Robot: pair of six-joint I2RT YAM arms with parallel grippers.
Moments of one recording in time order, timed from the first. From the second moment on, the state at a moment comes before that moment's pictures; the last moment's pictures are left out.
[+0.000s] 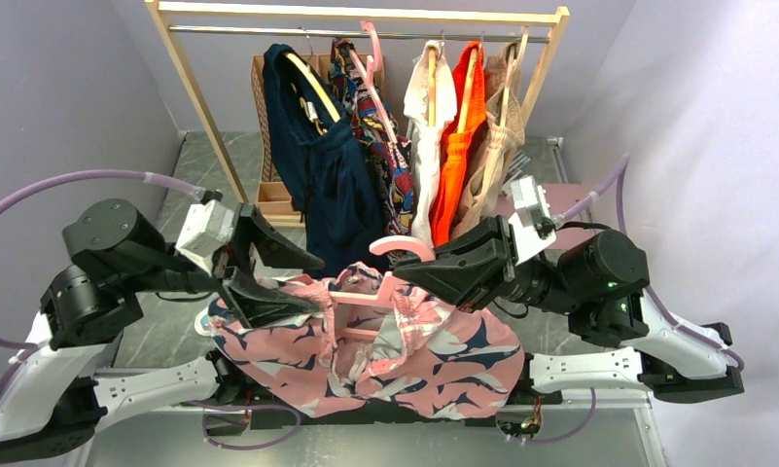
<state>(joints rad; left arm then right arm) -0.99 0.83 1.50 -0.61 0.59 -0.16 1.38 0.84 1.34 -0.15 -0.04 0.20</state>
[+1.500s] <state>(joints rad) -0.99 0.97 1.74 -1.07 0.51 -0.08 1.38 0.85 1.39 -0.22 -0.03 0.15</state>
